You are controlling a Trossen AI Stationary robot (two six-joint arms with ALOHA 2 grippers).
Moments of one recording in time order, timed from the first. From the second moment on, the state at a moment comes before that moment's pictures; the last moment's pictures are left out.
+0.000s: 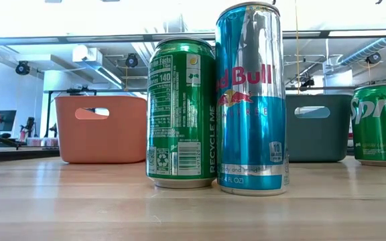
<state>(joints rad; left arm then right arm) -1.10 1.59 1.68 -1.46 -0.01 -1.51 0.63 1.55 1.48 -0.91 0.48 0.69</state>
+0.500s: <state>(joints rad) -1.10 1.57 1.55 -1.39 -0.03 -1.45 0.63 1.64 1.48 -0.89 0.49 0.70</state>
